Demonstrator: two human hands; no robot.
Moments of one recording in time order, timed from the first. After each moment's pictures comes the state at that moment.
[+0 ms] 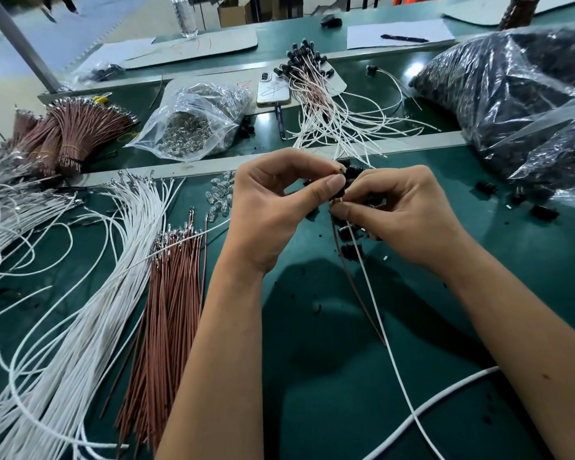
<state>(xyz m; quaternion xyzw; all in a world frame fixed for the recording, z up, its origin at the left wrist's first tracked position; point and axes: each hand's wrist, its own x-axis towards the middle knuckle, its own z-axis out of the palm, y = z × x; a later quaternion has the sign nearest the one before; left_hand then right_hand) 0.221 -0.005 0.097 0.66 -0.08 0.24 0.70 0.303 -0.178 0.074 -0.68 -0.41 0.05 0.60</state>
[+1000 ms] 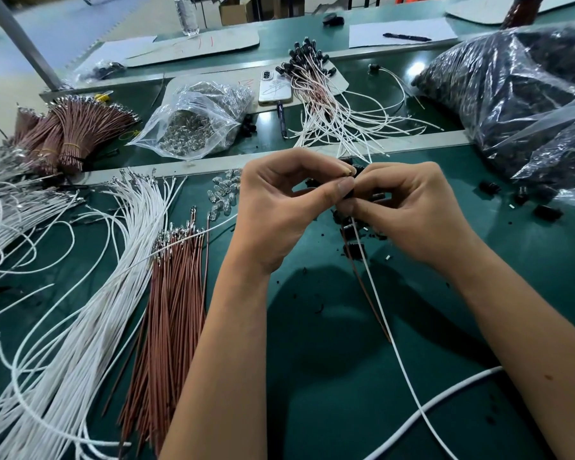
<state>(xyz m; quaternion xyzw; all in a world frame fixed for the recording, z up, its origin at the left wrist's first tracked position) 0.220 -0.010 0.099 0.68 -0.10 0.25 0.69 0.297 -0.179 0.081 -0.68 -0.40 0.04 0.61</state>
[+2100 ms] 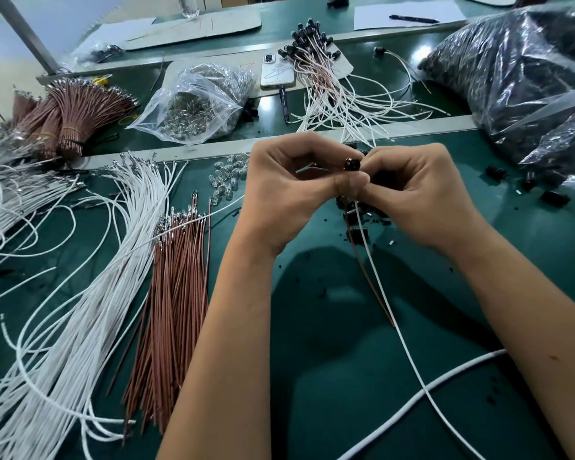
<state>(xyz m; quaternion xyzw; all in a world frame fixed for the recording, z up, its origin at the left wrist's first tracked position) 0.219 -0.015 0.101 0.67 -0.09 0.21 0.71 0.299 -0.178 0.081 -0.68 -0.41 0.05 0.61</state>
